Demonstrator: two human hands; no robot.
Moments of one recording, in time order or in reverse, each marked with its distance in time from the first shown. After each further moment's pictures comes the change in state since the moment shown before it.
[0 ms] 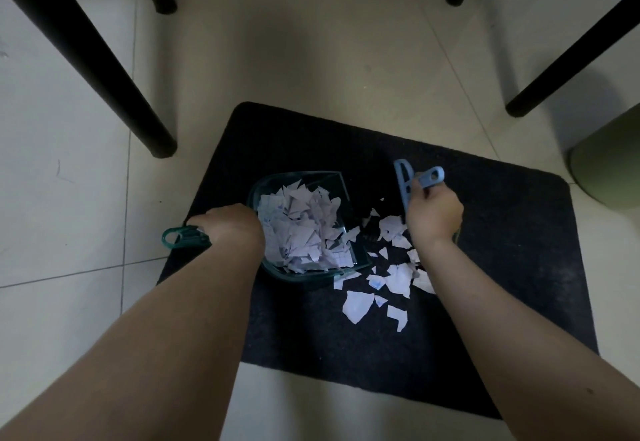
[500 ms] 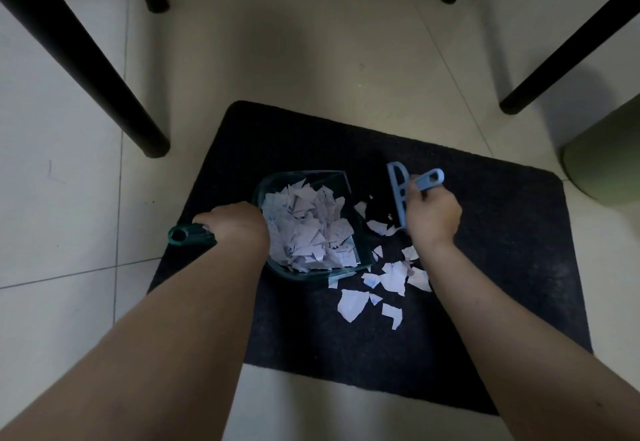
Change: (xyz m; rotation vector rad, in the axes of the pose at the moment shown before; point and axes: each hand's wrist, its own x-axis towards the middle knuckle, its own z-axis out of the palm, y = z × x) left_hand -0.018 0.013 -0.007 -0.005 0.035 -0.003; right_hand -0.001 0.009 -0.007 0.060 -0.050 0.012
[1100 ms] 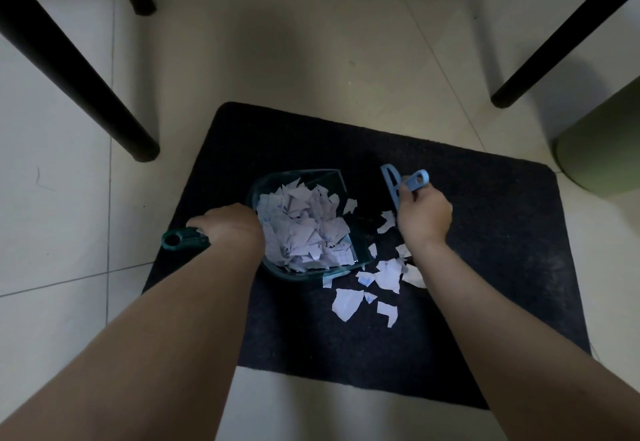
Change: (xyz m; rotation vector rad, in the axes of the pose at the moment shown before) left_hand -0.008 0.006 -0.004 -0.023 -0.012 -0.028; right_hand 0.001 0.008 -0.002 -0.059 -0.012 -0.049
